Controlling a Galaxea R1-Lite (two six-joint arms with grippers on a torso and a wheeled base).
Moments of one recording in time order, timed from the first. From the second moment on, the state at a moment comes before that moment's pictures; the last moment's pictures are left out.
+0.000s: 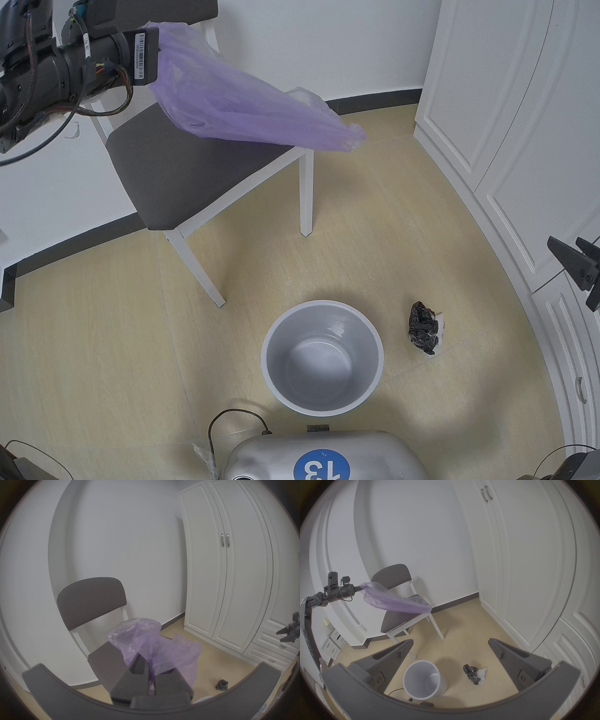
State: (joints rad) left arm -0.53 1.48 -1.56 -0.07 0.27 0.28; right arm 0.35 0.94 -0.53 -0.40 -0.12 0.17
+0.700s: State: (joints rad) left arm -0.75 1.47 -1.69 -0.01 0.34 0.38; right arm 0.44 1.13 -0.48 -0.69 -0.09 0.24
